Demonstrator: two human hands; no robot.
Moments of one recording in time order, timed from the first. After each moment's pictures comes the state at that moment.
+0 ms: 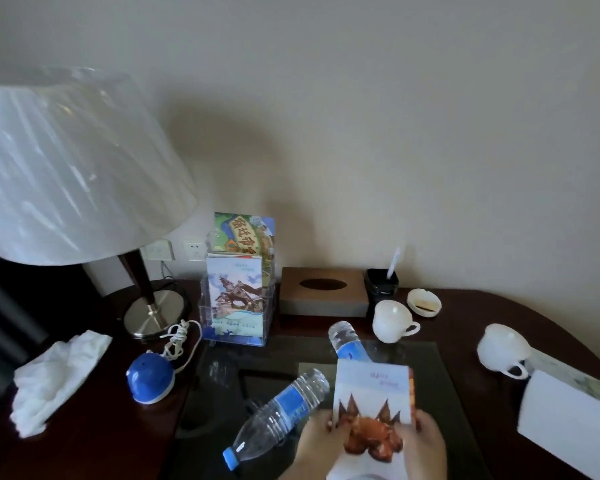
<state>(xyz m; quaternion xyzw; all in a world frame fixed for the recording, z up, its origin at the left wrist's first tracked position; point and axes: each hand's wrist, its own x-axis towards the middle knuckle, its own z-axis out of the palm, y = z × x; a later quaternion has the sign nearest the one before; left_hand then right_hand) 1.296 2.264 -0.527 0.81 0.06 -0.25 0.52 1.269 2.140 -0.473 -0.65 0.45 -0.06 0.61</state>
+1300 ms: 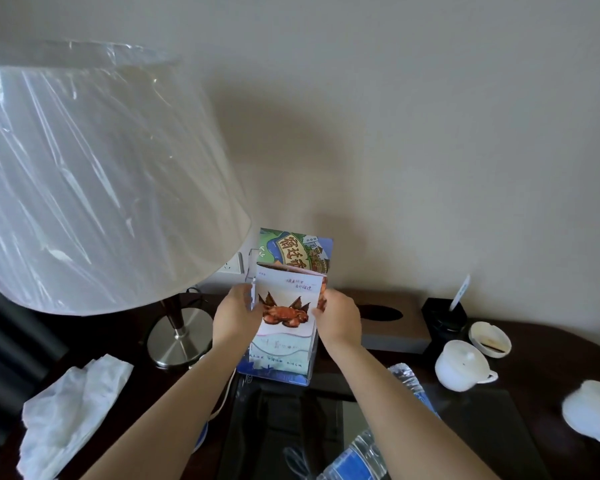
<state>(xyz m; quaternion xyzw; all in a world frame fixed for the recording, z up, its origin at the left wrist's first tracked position) 1.545 2.473 -0.447 0.90 0.10 0.05 0.43 1.538 2.302 -0.444 -0.94 0.09 -0.08 0.30</state>
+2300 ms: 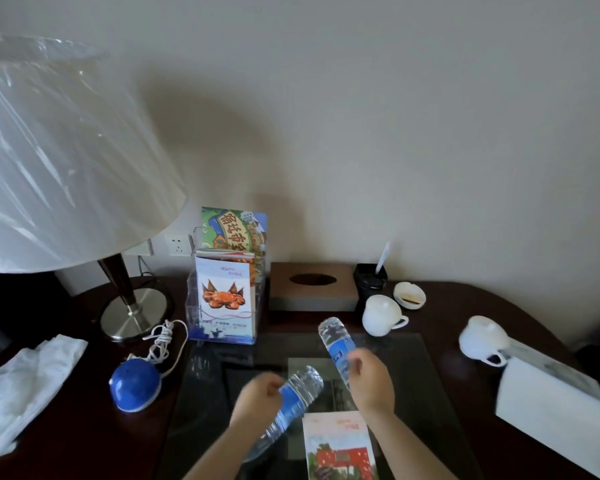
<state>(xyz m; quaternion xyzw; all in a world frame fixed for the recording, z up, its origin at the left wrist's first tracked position) 1.358 2.358 -0.526 0.88 0.04 -0.18 0.43 1.343 2.152 -0.513 -0.92 0.20 -0.06 0.34</state>
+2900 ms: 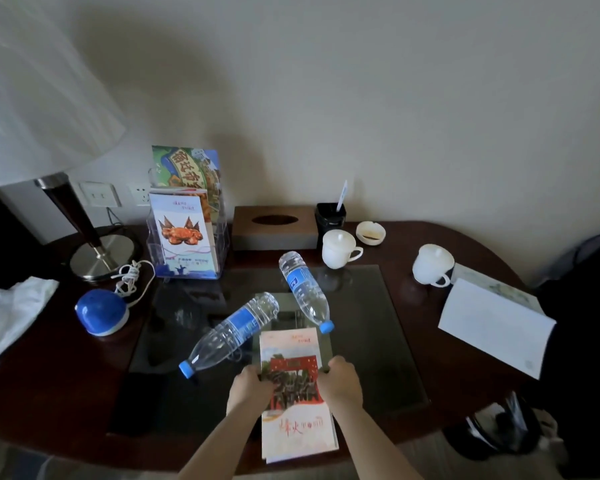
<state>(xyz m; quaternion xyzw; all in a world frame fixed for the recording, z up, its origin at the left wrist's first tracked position) 1.241 2.288 -0.585 0.89 0.13 -0.25 0.37 1.216 2.126 -0.585 -0.88 0.31 0.13 0.33</state>
